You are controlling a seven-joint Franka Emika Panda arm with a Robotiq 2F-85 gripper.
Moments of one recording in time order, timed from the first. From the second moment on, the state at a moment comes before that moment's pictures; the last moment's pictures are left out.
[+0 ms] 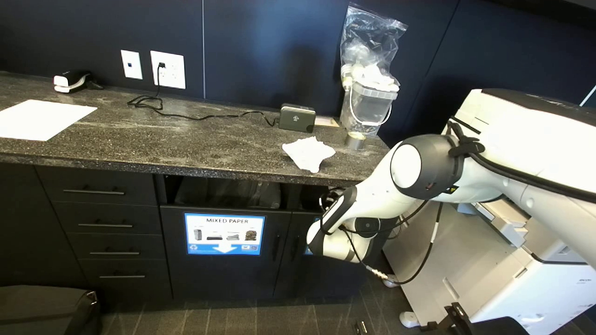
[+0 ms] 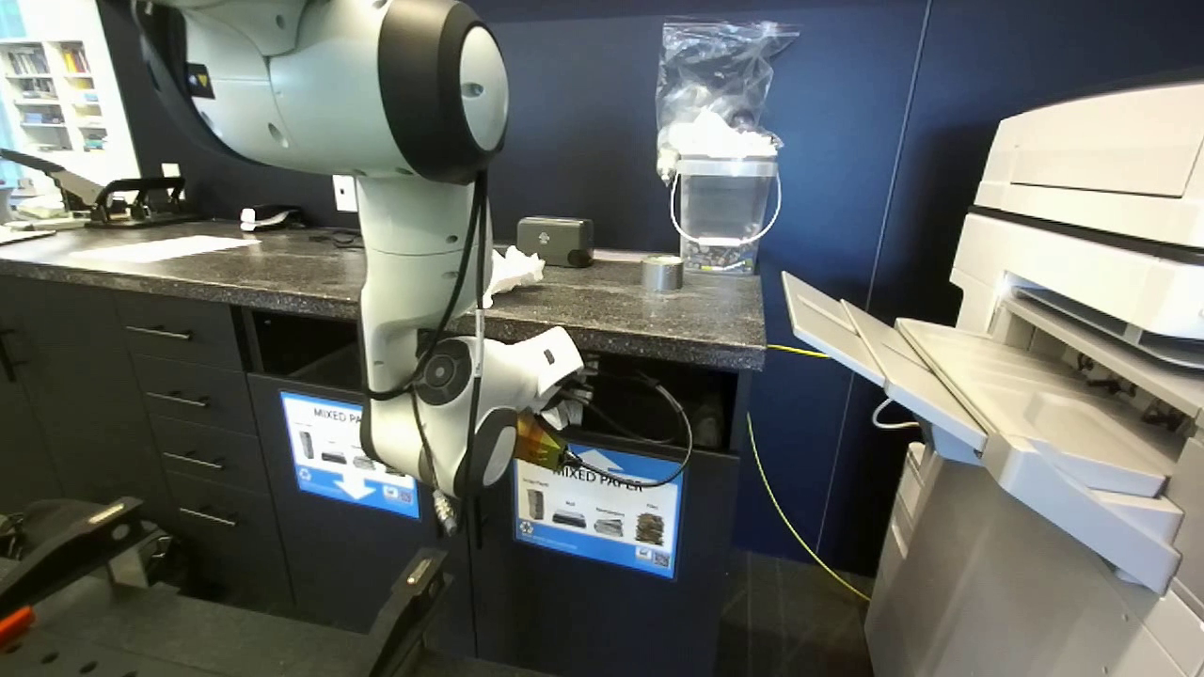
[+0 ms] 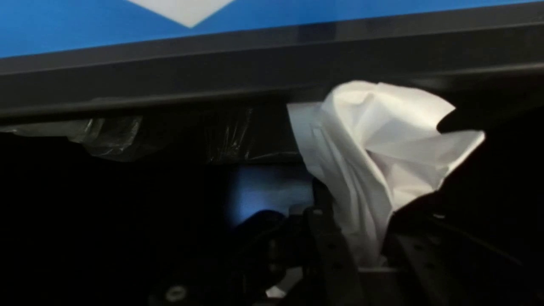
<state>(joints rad) 0.02 1.49 0.04 -1.46 0.26 4.10 -0.07</state>
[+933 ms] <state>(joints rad) -0.03 1.48 0.05 -1.42 -0.02 3.81 0.05</state>
